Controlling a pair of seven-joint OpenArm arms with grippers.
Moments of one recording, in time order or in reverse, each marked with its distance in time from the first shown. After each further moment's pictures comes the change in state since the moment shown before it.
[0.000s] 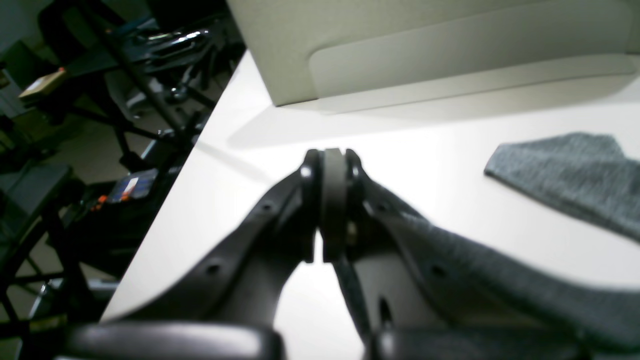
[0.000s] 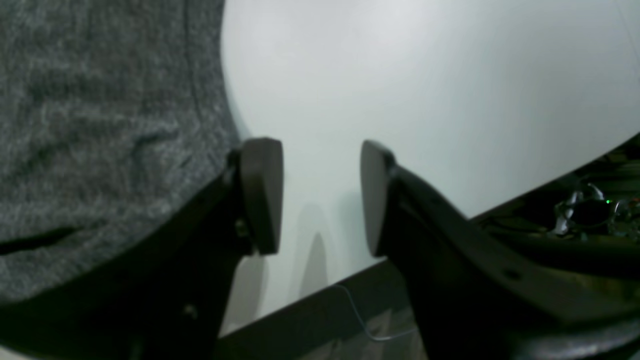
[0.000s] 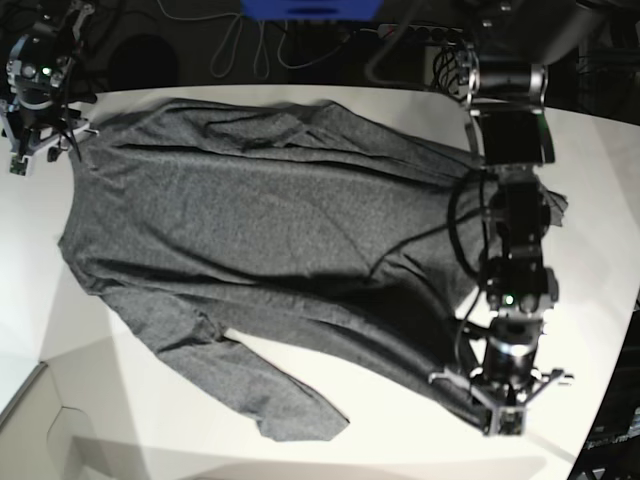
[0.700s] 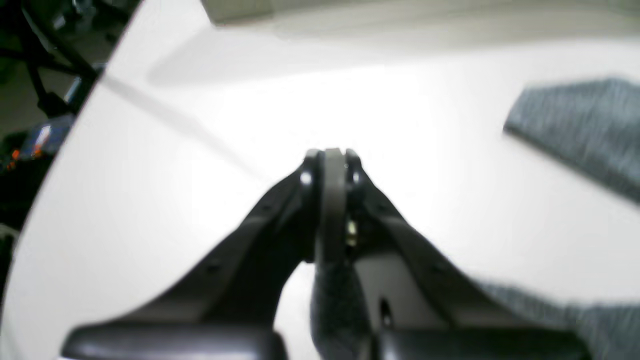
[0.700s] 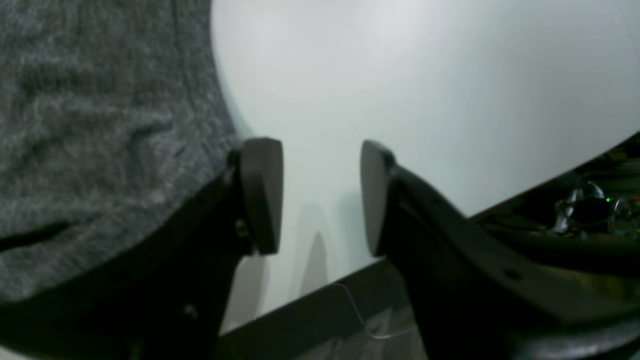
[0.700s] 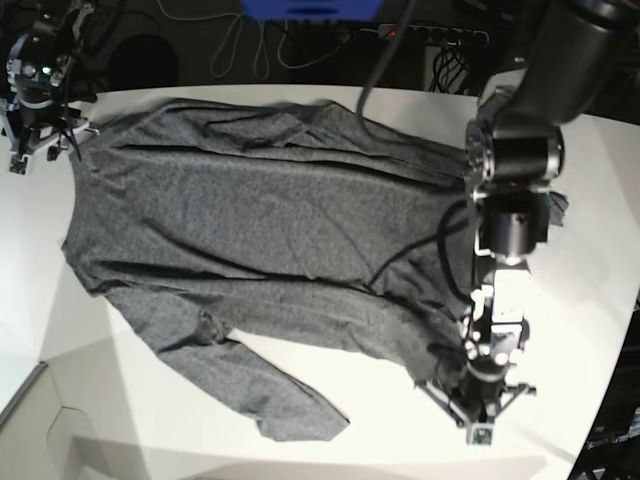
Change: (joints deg) left arm -18.4 -0.3 -0.4 -44.7 0.2 0.5 -15.6; right arm -0.2 0.0 0.0 0.0 0.2 0.0 0.0
